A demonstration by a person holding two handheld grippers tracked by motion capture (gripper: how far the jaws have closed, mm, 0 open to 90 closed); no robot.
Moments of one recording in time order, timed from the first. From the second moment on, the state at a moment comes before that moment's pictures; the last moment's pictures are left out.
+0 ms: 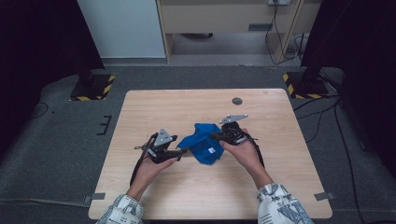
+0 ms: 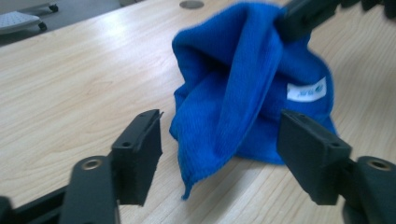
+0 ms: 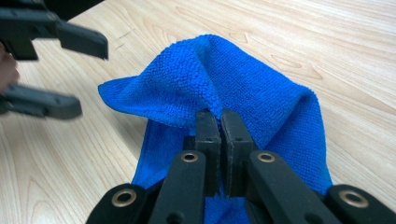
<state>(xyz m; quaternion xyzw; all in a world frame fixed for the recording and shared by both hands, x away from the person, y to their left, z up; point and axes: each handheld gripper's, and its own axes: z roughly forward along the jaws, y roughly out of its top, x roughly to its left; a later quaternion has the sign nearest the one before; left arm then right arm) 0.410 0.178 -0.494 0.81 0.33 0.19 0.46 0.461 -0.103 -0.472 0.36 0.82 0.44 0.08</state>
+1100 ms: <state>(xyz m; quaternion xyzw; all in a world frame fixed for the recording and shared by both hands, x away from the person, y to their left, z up) 0.419 0.185 -0.493 0.79 0.36 0.17 0.46 0.466 -0.092 -0.475 0.38 0.82 0.42 0.10</state>
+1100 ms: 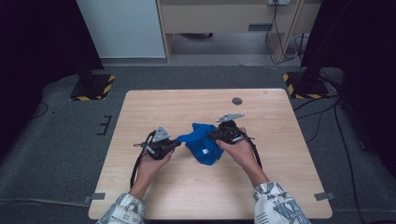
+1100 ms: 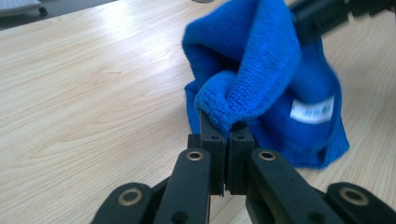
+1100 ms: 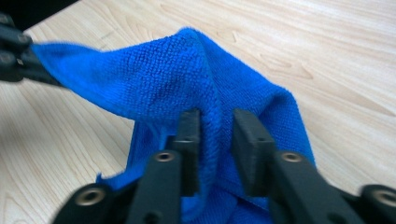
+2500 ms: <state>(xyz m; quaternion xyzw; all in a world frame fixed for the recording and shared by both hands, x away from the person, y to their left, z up) 0.425 0.181 -0.506 0.82 0.39 0.14 0.41 0.465 -0.112 -0.477 0.38 0.81 0.42 0.15</state>
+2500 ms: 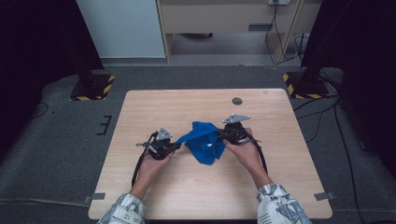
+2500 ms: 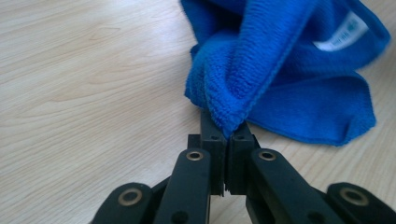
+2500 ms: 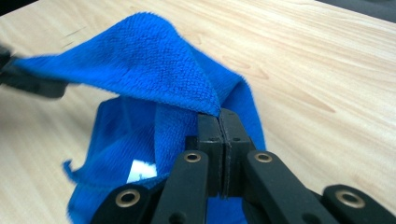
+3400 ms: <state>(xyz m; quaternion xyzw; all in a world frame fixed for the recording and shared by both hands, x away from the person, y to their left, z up) 0.425 0.203 -0.492 0.75 0.43 0.16 0.47 0.444 -0.088 -0.520 0.39 0.82 0.39 0.17</state>
